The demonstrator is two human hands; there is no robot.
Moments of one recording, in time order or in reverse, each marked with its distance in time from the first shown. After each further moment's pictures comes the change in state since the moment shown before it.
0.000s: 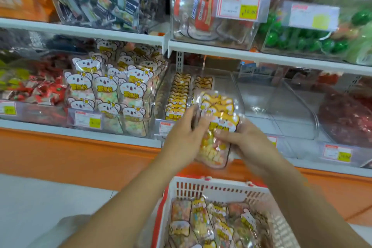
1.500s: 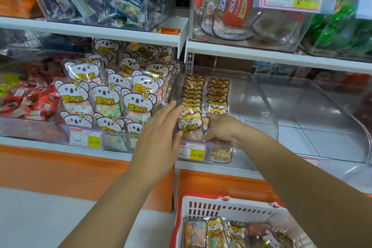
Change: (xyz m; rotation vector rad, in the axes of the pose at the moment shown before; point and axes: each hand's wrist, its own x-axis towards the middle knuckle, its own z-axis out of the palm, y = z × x) left_hand 0.052 -0.078 -0.070 0.661 0.145 0.262; right_hand 0.154 0.017 0.040 -0.596 -0.064 0.402
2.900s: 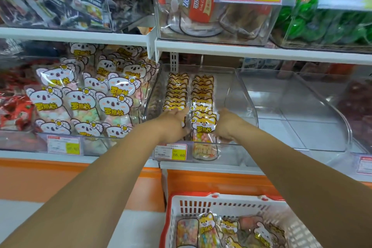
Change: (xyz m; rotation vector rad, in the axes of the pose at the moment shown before) left_hand 0.093 0.019 0.041 0.237 -0.870 -0.101; right_hand -0.001 0.022 -0.035 -0.354 0.211 0.102
